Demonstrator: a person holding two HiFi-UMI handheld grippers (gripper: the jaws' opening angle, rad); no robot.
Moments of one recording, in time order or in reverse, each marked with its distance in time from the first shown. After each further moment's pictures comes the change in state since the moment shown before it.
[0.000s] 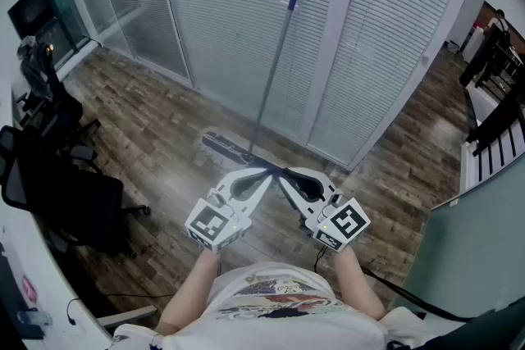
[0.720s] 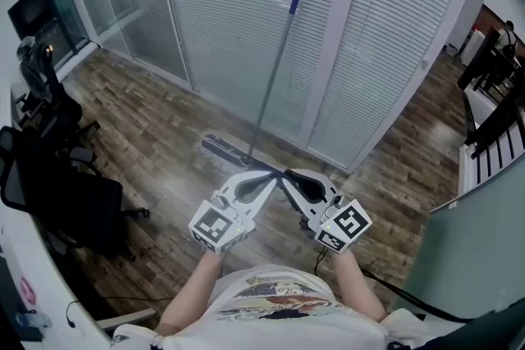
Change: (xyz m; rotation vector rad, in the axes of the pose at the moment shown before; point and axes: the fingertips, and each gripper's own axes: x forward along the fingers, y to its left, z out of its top) left arm -0.002 -0.005 0.002 0.004 -0.033 -0.047; right arm 0.005 0.000 0.002 0.047 -0.019 -0.013
